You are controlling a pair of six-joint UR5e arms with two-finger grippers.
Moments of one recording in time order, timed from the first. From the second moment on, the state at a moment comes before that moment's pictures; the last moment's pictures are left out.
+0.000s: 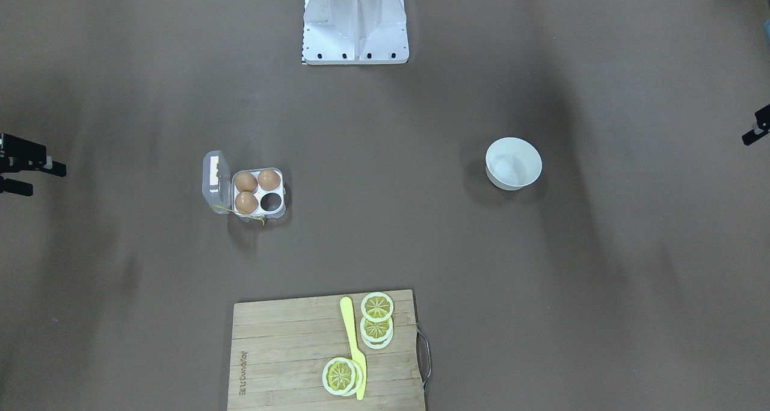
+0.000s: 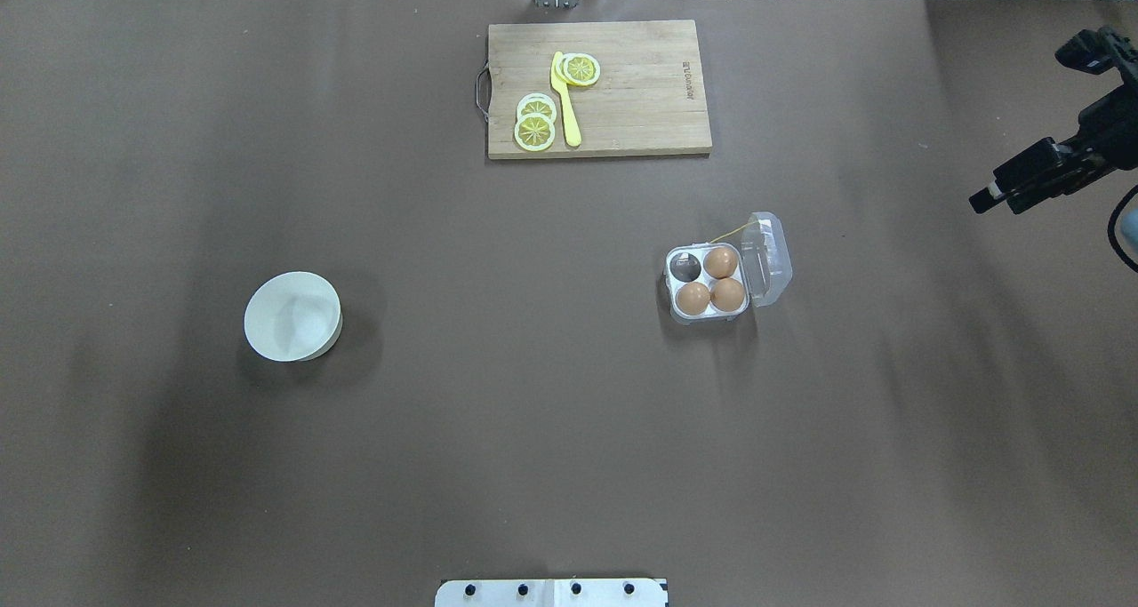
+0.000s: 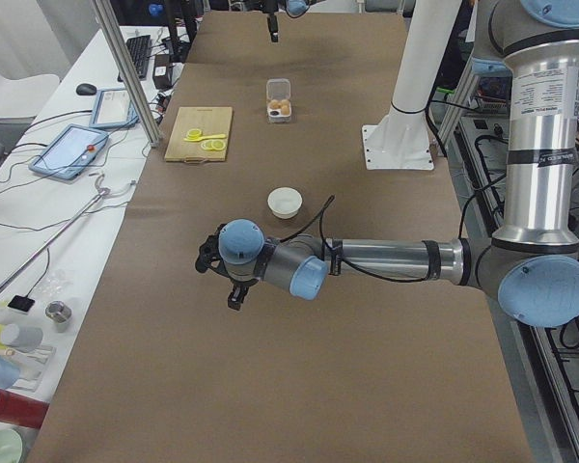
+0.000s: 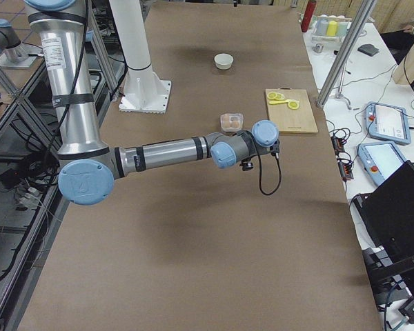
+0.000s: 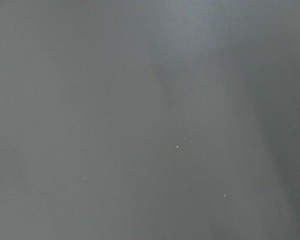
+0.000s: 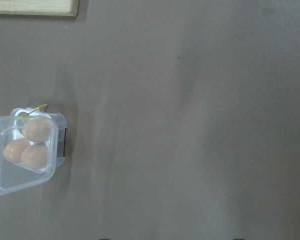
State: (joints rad) left arm -1.47 -1.53 -1.62 -1.93 -2.54 -0.04; right arm 1.23 -1.39 1.59 -1.31 2.72 0.33
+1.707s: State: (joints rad) left arm -1.49 -1.53 -1.67 -1.87 -2.54 -0.04; right arm 1.03 -1.11 1.39 -1.30 2.73 0.54
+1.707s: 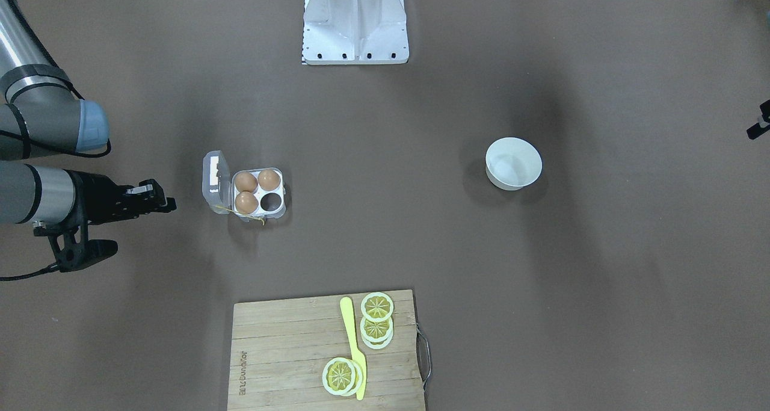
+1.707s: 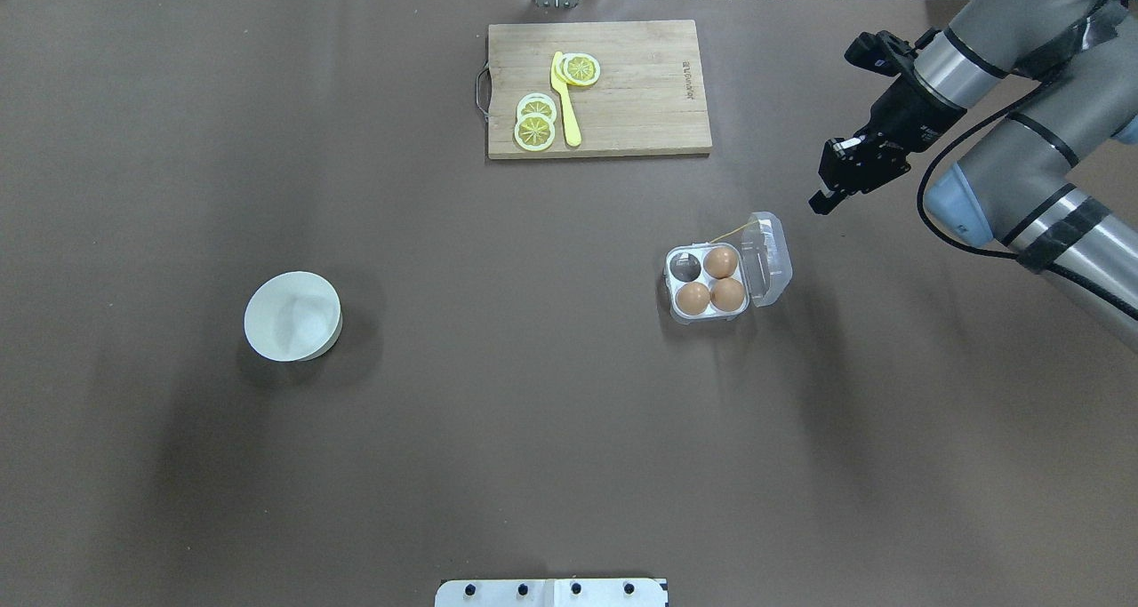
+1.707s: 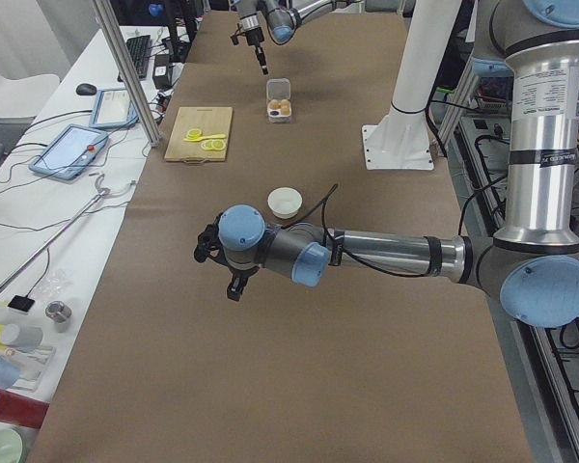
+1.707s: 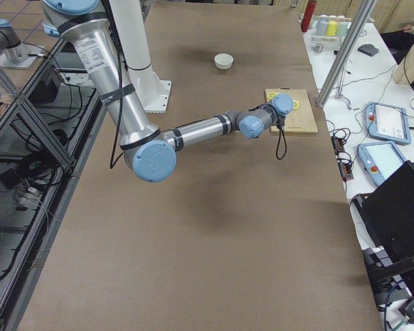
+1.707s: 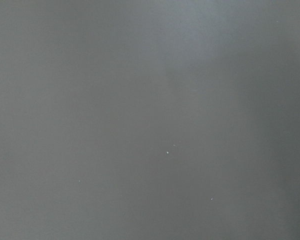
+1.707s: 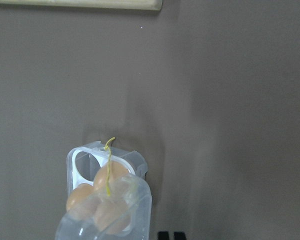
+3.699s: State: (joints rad) left arm -1.51 -1.52 -1.69 -1.86 -2.54 -0.04; right arm 0.95 -1.00 1.32 -1.27 2.79 0.57
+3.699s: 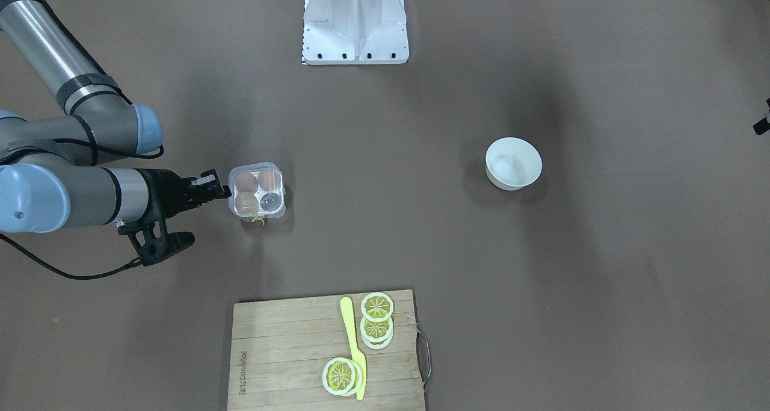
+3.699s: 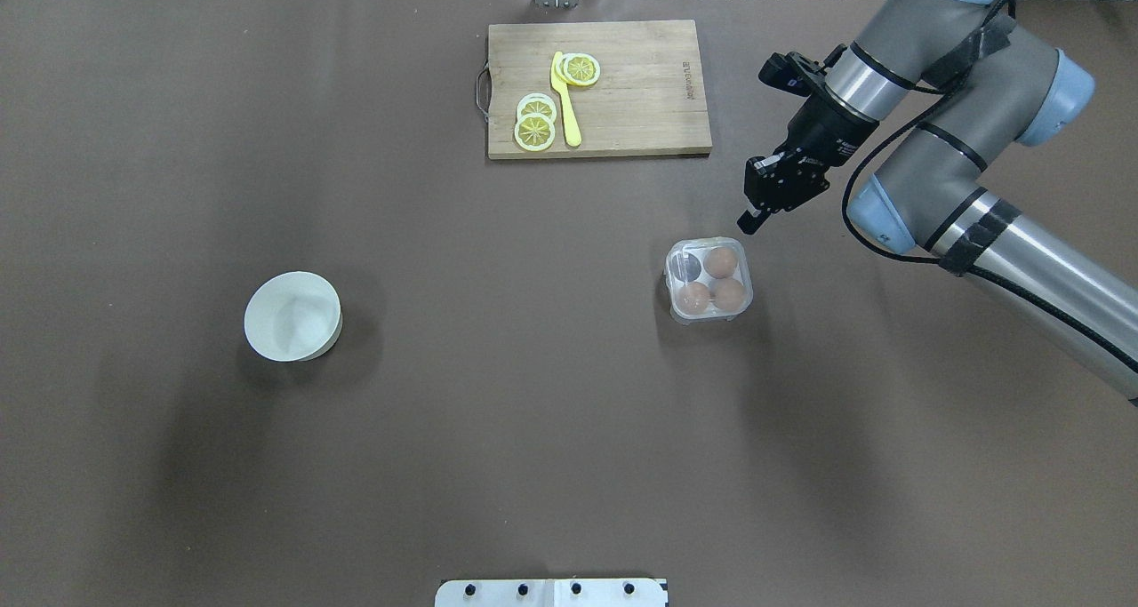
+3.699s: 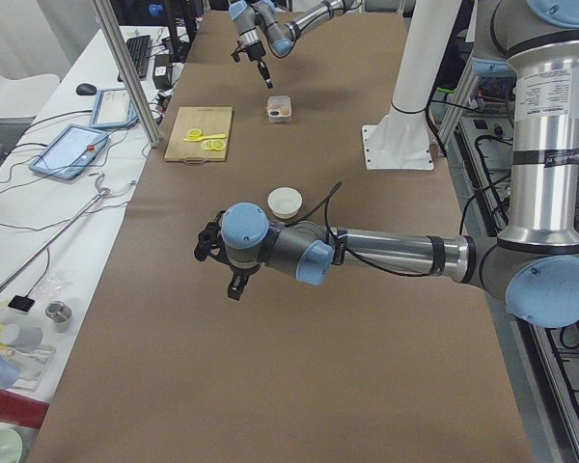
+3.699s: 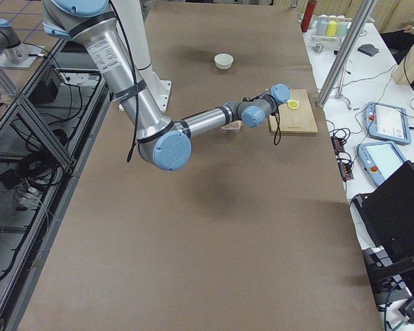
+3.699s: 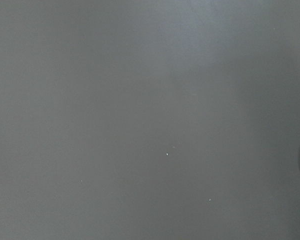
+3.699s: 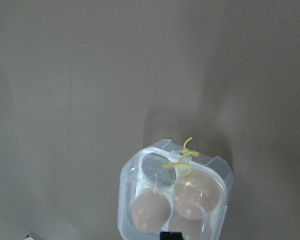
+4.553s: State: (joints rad) left arm -1.50 -1.53 -1.70 -1.85 -2.54 -0.04; right arm 1.01 -1.01 1.33 -1.27 2.77 0.57
